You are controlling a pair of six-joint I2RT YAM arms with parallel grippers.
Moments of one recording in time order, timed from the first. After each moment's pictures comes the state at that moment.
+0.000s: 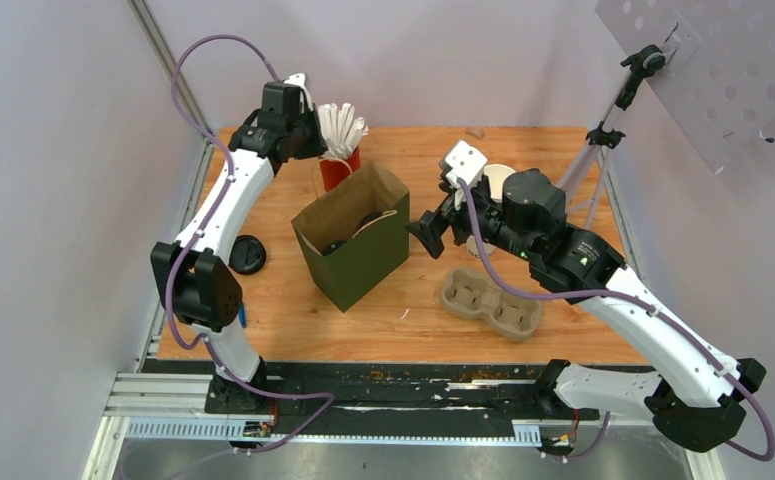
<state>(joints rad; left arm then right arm) -0.26 1.75 1.77 -0.63 0.03 -0.37 0.85 1.09 1.37 -0.48 -0.05 -0.15</state>
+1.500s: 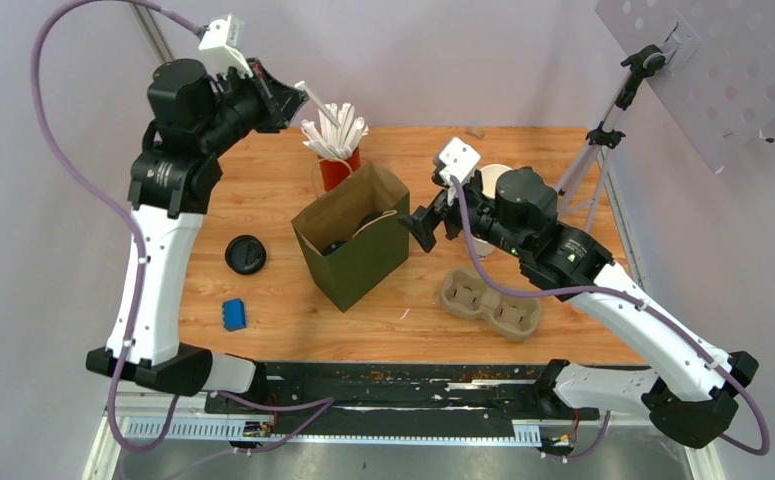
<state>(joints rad) -0.25 1.39 1.97 -0.68 0.25 -0.39 0.85 1.11 1.34 -0.39 -0.04 -0.16</state>
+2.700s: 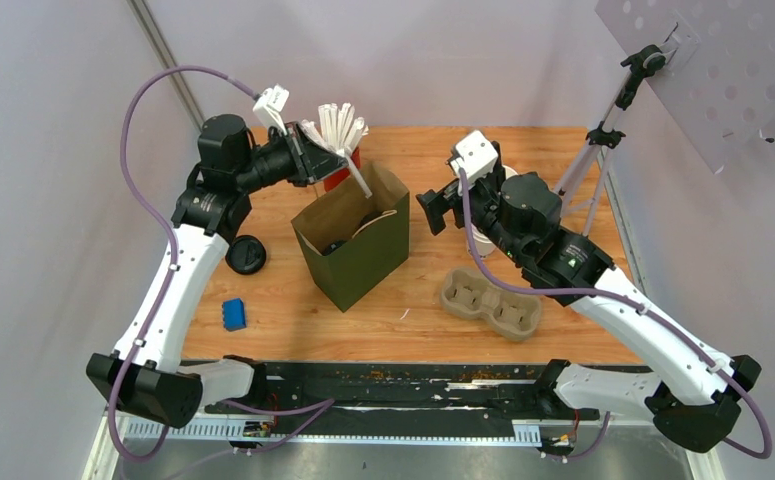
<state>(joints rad) -0.25 1.23 1.40 -0.35 0.62 -0.57 0.85 1.09 1.29 -0.31 0.24 -0.18</state>
